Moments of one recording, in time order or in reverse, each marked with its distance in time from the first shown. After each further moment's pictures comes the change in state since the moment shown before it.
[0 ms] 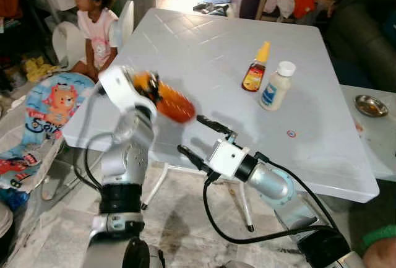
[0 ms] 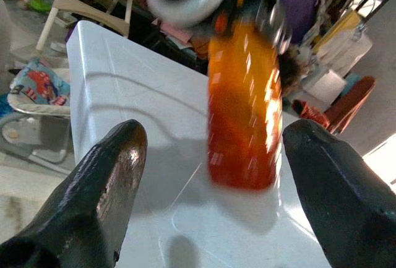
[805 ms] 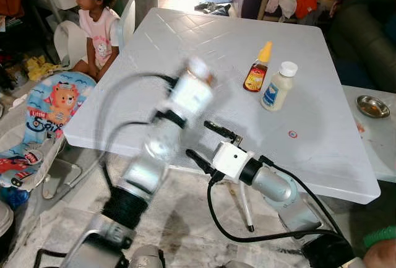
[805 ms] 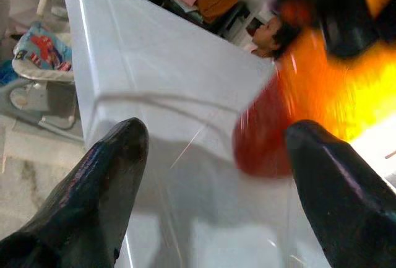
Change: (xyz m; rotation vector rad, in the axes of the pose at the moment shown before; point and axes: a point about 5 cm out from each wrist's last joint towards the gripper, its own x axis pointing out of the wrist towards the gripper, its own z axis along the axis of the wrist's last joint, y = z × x) left arm -0.032 -0.067 -0.041 0.847 -0.181 -0.580; right arm -0.009 0.003 -0.013 0.004 0.119 0.001
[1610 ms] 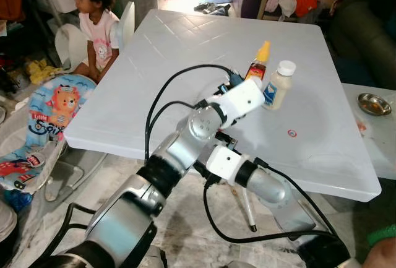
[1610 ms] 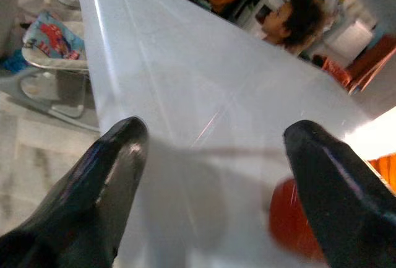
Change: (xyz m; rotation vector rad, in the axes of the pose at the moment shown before) left arm 0.052 -0.036 0.008 0.124 0.147 -0.300; right arm -0.003 0.009 -0.005 0.029 0.061 0.034
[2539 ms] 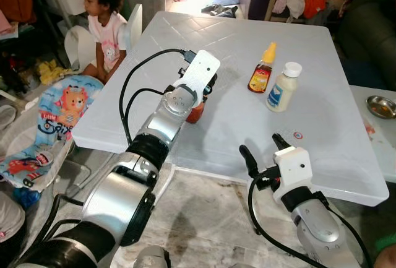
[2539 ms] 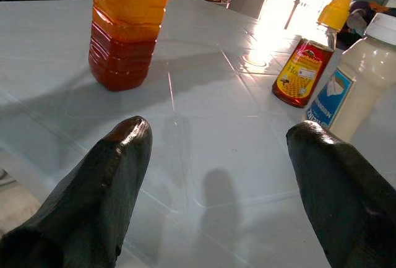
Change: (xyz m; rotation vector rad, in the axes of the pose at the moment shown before) left arm -0.001 0.057 -0.033 -0.268 0.165 0.225; right arm -0.082 -0.010 -0.003 0.398 0.141 -0.556
